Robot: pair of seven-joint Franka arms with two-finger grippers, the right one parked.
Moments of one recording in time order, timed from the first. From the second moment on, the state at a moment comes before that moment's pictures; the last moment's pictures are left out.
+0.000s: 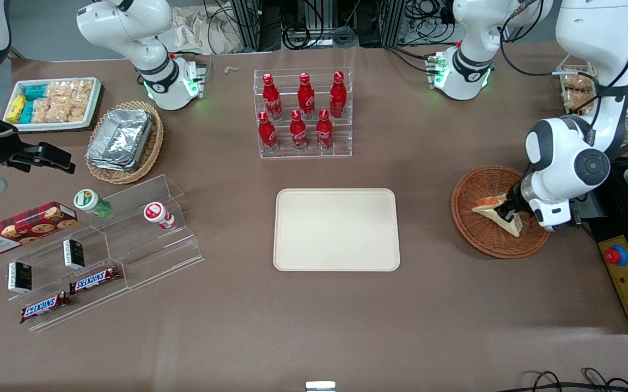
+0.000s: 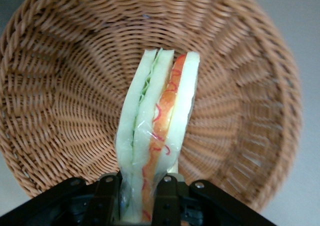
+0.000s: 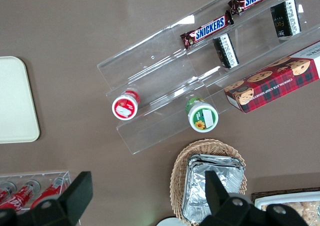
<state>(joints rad) -0.06 0.21 0.07 -2.25 -0.05 2.36 -0.92</state>
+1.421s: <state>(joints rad) -0.12 0.21 -0.40 -2.00 0.12 2.10 -0.68</state>
